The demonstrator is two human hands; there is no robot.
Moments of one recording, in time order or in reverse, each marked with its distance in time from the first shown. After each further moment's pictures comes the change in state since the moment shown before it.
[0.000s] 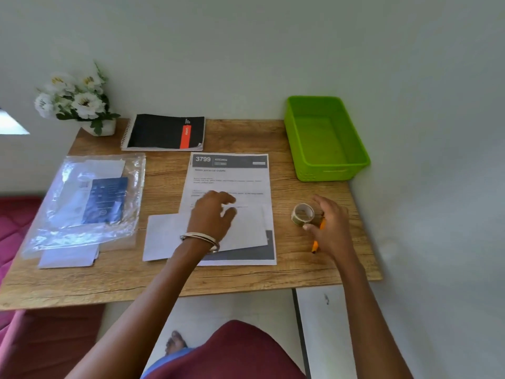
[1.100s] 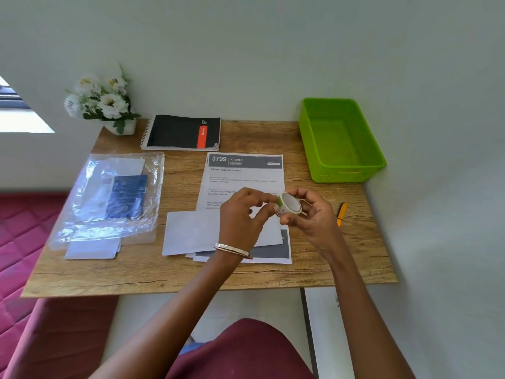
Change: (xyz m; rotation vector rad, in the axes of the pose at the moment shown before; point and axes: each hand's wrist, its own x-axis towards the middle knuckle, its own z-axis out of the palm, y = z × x) left_hand -0.028 0.040 0.000 -0.322 0.244 0.225; right_hand -0.012 -0.072 0.006 0.966 -0.298 -0.060
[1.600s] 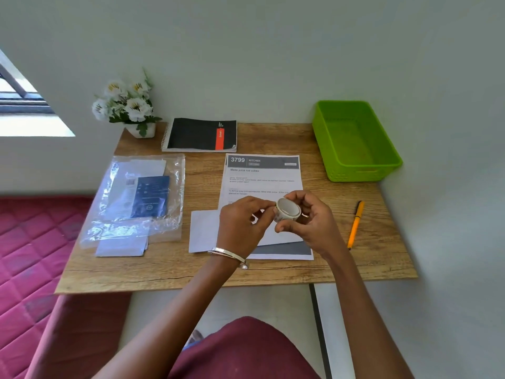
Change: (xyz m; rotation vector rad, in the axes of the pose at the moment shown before) left_hand -0.014 -0.018 -0.053 0.066 0.010 0.120; right_hand -0.011 -0.005 0.053 -0.190 -0.003 -0.072
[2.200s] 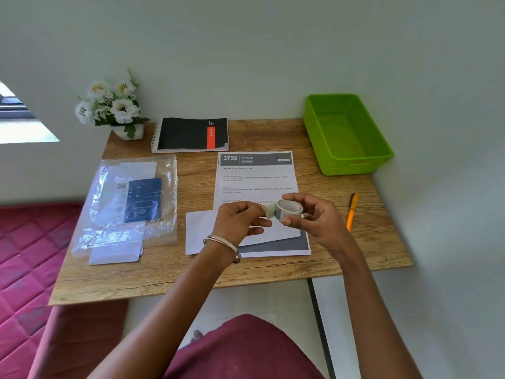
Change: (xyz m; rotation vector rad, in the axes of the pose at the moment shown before) left_hand 0.009 -0.003 -0.004 -0.742 -0.235 -0.873; right_hand -0.007 -0.003 -0.012 0.037 -0.003 0.141
